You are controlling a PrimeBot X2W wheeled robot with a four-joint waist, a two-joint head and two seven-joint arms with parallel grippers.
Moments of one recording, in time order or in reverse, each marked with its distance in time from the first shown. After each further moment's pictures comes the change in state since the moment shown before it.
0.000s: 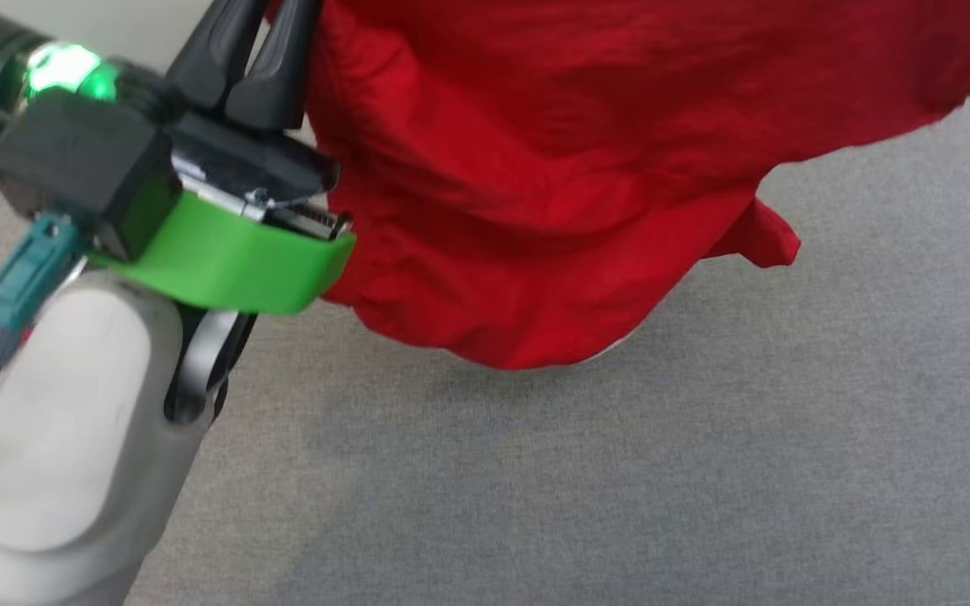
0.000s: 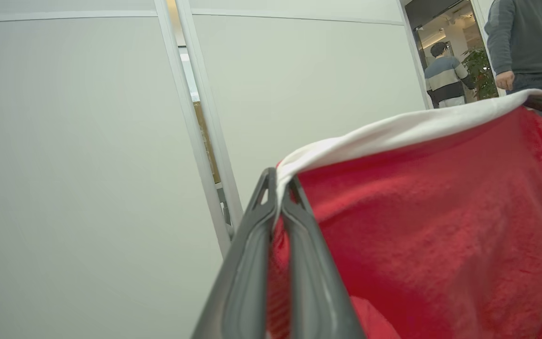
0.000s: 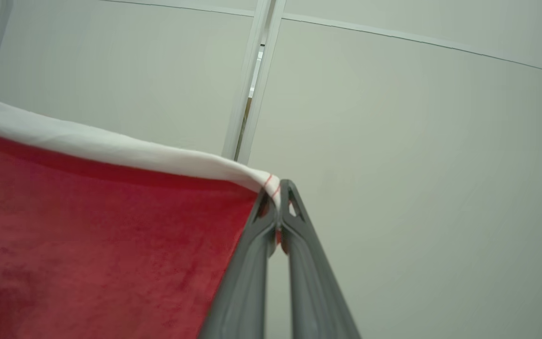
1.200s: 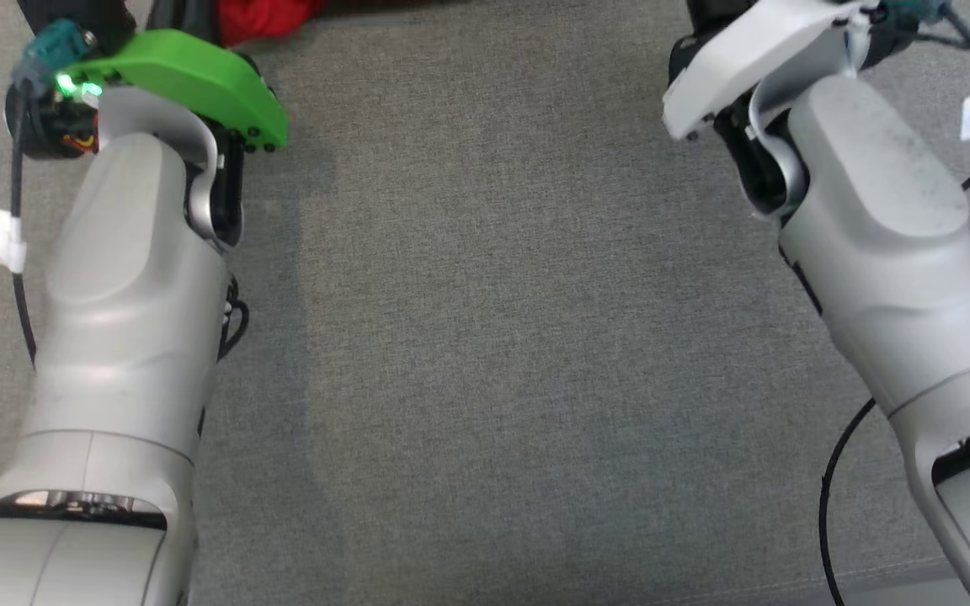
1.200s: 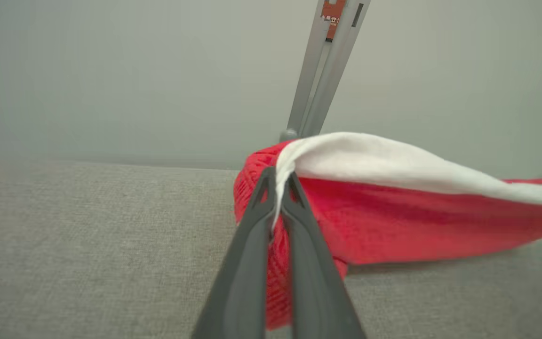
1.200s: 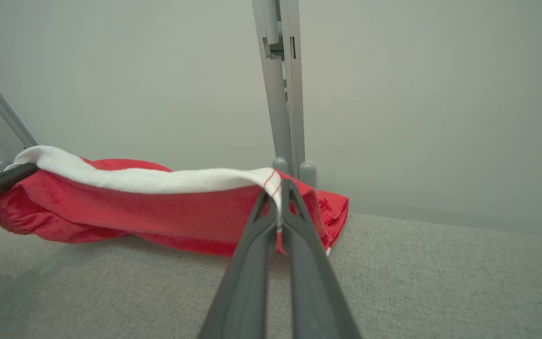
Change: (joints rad) left arm -0.350 -0.258 0.250 1.224 -0.065 -0.098 -0.279; right arm -0.611 0.293 0.574 1.151 0.232 0.000 -0.267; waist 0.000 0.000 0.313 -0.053
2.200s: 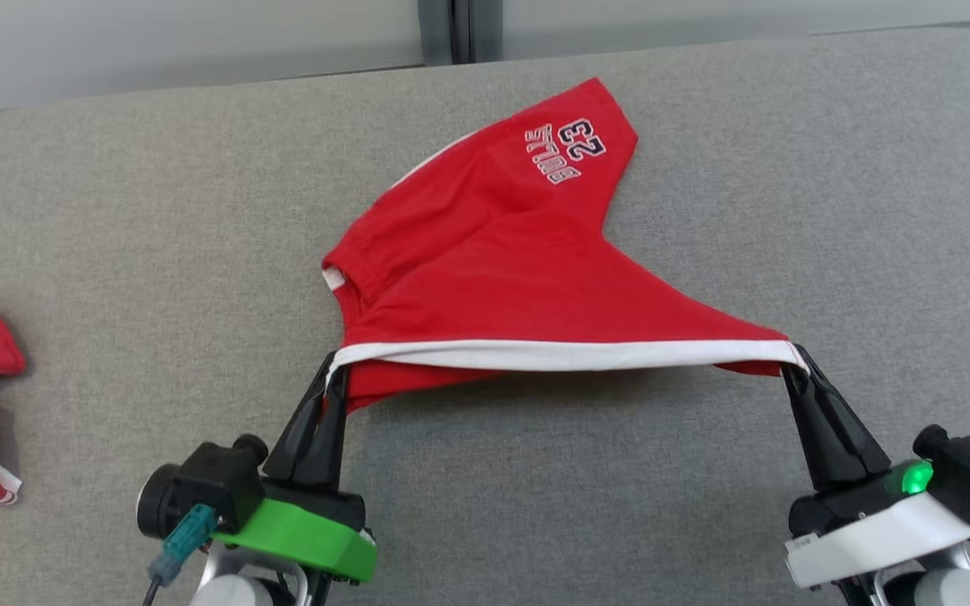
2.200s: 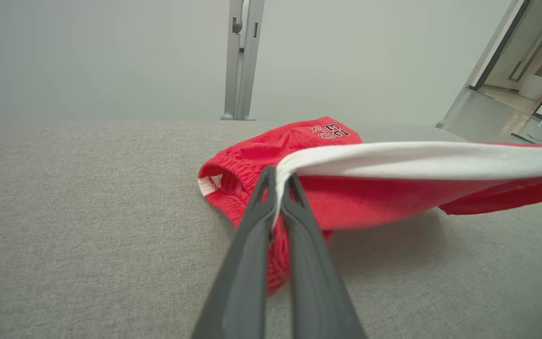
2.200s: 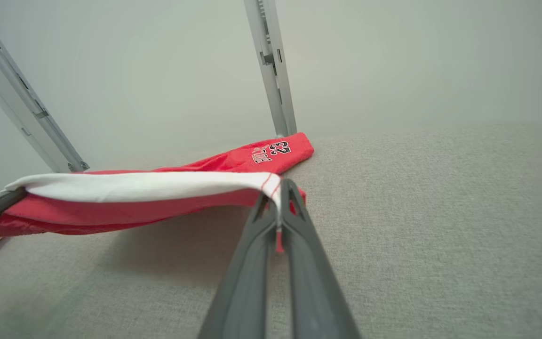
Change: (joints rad) left arm 1.024 0.023 -0.054 -0.881 0.115 -0.050 0.060; right arm 1.187 -0.081 -0.343 -0.929 -0.142 0.000 0.051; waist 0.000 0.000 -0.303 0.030
